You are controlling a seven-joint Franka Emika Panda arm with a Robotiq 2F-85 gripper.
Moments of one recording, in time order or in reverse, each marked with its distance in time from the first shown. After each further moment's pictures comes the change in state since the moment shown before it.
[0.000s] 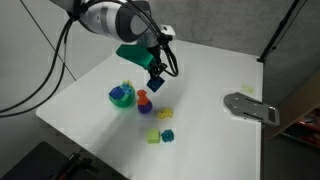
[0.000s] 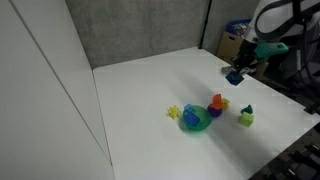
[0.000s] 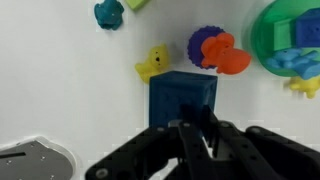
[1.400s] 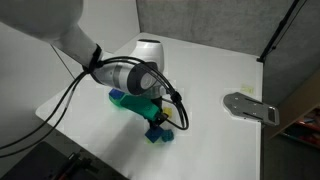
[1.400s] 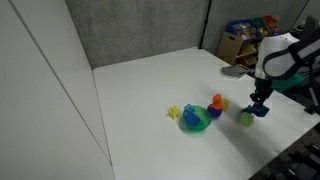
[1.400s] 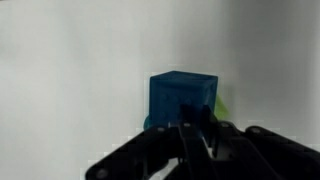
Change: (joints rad) arm -0.023 0.125 -0.090 -0.200 -0.178 0.026 -0.028
